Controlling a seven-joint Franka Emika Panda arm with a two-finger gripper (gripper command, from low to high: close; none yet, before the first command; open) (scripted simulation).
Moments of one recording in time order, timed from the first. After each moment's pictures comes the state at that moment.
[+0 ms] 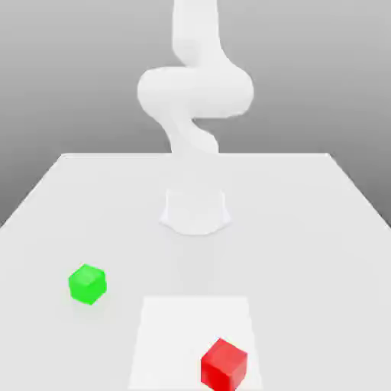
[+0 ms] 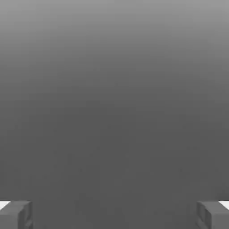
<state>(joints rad) -0.04 -0.71 0.04 -2.31 -0.02 2.33 0.88</state>
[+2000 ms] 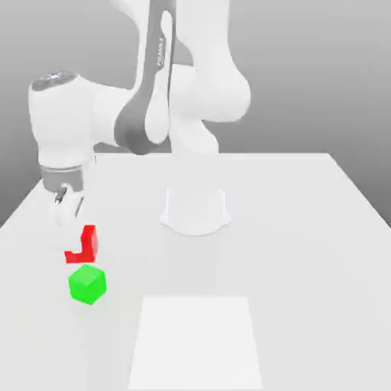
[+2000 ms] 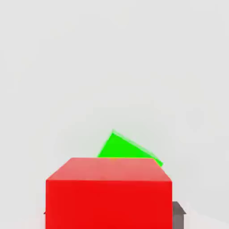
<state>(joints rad) -0.57 -0.07 -0.08 -2.88 -0.02 2.81 1.66</state>
